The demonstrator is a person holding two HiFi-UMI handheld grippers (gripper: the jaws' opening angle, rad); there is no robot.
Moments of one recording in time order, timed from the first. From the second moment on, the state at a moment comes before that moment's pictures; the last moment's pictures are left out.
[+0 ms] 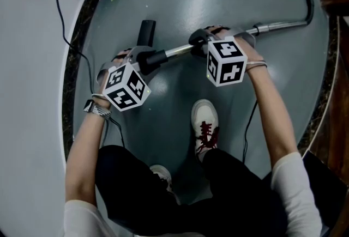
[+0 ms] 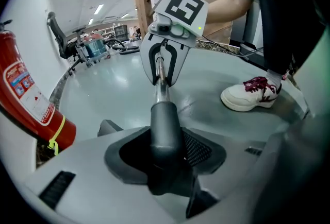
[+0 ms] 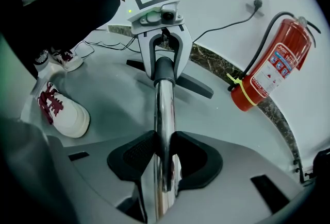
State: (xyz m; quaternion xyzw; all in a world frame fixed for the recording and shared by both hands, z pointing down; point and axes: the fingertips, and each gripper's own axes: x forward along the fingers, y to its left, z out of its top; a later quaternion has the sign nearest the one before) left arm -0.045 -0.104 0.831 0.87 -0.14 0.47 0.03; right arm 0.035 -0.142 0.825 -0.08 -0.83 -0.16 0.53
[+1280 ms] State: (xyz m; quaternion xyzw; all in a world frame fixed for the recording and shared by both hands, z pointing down) left arm -0.040 -0.113 0.829 0.85 -0.16 0.50 -0.03; right arm 0.038 -0.145 0.821 -0.06 -0.83 -0.16 0.53
